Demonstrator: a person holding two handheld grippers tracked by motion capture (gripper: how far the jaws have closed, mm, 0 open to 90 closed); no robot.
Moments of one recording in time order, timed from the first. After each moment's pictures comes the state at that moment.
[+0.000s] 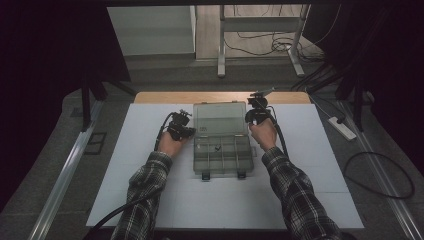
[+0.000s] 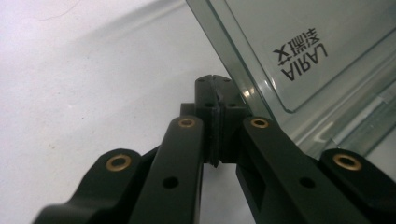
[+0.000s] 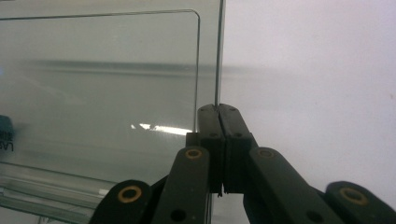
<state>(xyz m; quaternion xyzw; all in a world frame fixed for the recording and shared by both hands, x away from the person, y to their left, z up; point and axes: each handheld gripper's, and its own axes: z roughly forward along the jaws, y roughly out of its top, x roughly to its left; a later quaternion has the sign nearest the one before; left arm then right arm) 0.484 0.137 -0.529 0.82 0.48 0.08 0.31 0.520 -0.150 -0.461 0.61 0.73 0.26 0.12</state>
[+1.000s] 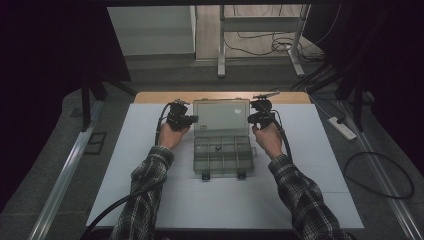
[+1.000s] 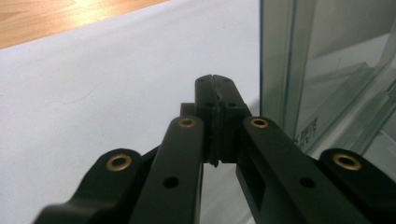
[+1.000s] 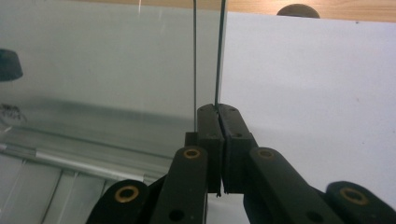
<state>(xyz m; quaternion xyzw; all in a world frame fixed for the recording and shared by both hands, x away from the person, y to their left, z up) 0.496 0.145 -0.501 0.79 0.46 0.09 0.40 0.486 -0.157 -0.443 0.58 0.75 0.29 0.16</state>
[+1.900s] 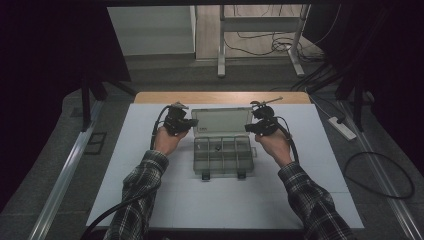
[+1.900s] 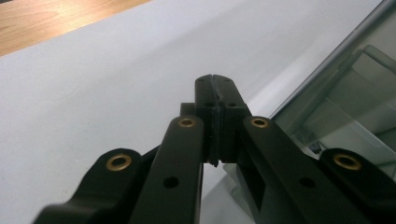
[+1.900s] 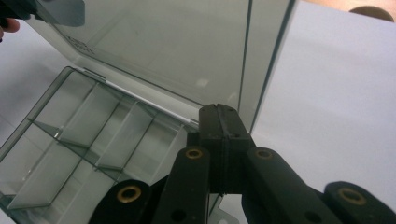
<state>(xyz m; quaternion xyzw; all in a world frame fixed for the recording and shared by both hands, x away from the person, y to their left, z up) 0.468 0.147 -0.488 0.81 0.42 0.10 0.40 0.452 -0.168 -0.435 0.46 0.82 0.33 0.11</state>
